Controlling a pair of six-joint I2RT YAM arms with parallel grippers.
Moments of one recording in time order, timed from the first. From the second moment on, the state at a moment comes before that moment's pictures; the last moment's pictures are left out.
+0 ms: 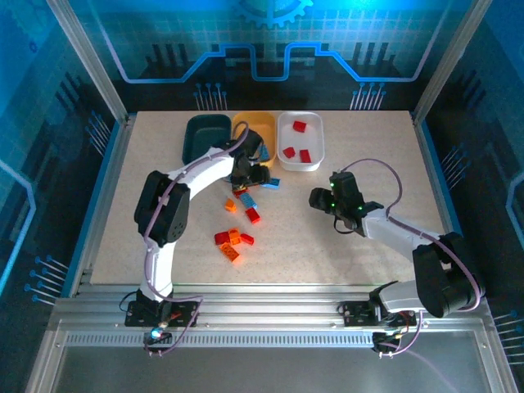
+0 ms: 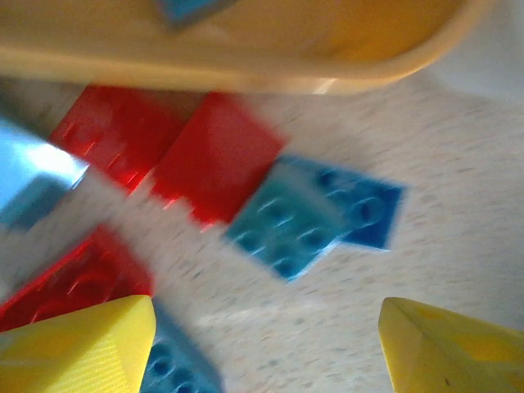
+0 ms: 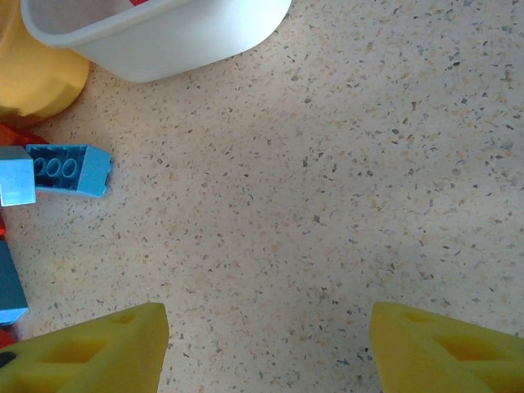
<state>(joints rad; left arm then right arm) -0.48 2.03 1.57 -0.79 0.06 -0.71 0.39 1.36 0.68 -0.12 0.08 0.61</state>
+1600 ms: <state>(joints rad) -0.38 2.38 2.40 -0.99 -0.03 -0.79 0.41 1.38 0.70 -0.12 0.08 0.60</state>
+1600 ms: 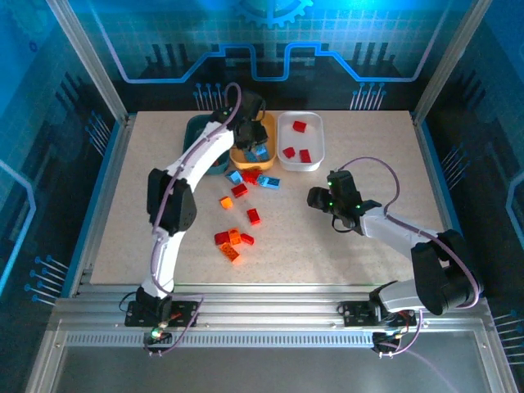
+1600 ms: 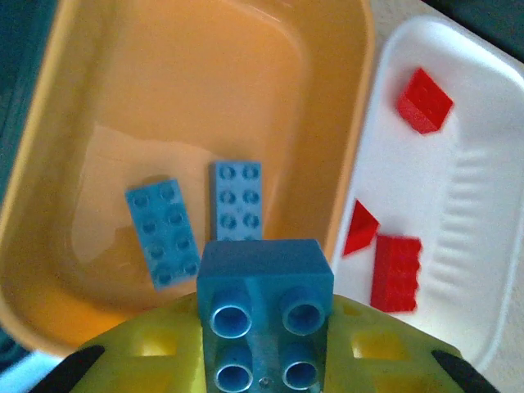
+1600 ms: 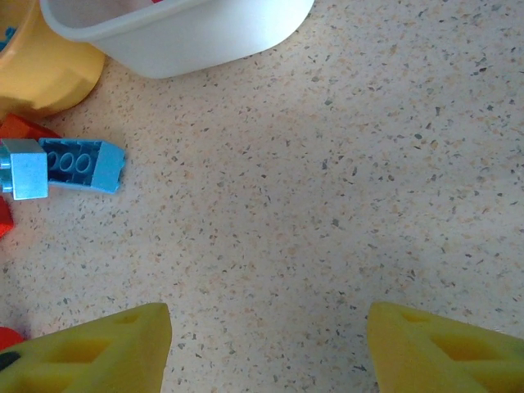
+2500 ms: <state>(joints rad) -0.33 2.19 2.12 -0.83 0.09 -0.69 0.45 1.40 0.71 -0.12 0.08 0.56</state>
